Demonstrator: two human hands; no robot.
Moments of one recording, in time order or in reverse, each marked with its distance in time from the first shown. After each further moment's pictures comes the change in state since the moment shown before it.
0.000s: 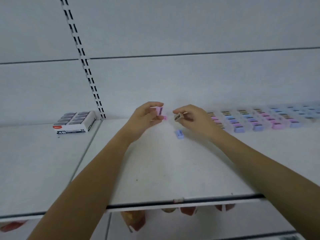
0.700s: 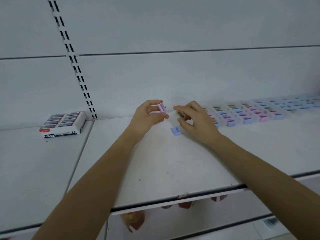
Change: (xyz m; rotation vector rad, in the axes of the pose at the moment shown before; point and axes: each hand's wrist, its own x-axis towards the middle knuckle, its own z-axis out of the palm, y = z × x) left_hand -0.002 0.003 0.017 -0.042 0.034 -0.002; right_hand -0.023 0.009 0.004 -0.370 0.237 -0.227
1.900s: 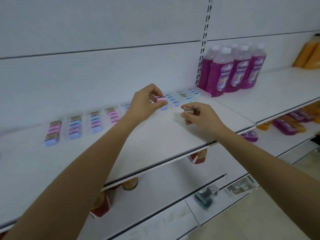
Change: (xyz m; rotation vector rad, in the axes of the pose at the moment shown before) left_hand 0.081 -0.003 0.422 0.549 -0.170 0.426; right_hand -0.150 0.257 -0.316 0.250 0.052 0.620
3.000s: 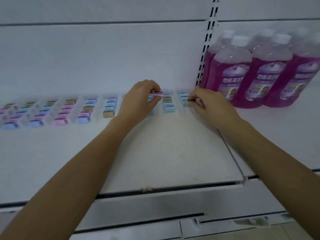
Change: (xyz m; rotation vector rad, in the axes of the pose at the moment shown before) left_hand 0.080 -0.016 0.117 0.567 0.184 -0.106; right_hand 0.148 0.110 -0.092 -0.473 -0.146 -0.621
